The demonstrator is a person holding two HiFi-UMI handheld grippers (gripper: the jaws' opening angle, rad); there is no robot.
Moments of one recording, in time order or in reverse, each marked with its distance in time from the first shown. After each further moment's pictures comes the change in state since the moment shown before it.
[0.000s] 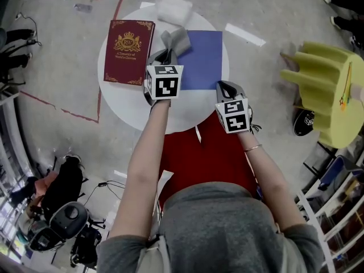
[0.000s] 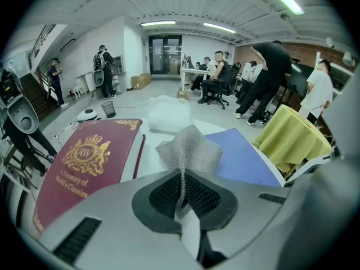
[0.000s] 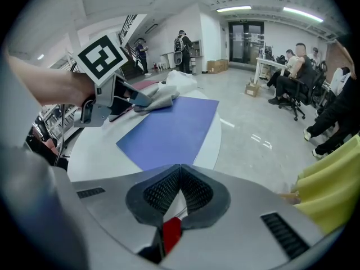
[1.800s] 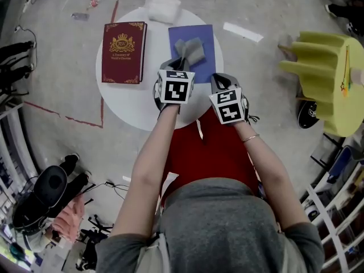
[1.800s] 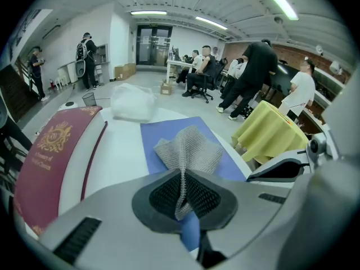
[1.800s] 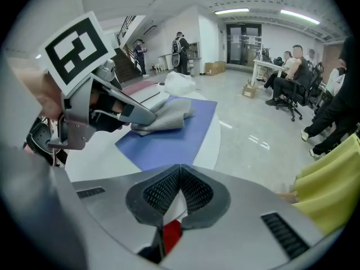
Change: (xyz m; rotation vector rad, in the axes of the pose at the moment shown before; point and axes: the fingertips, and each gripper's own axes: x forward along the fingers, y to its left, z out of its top) left arm -0.010 -0.081 -0.024 0.033 0.076 -0.165; right arm -0.002 -0.001 0.001 0.009 -0.017 -0.026
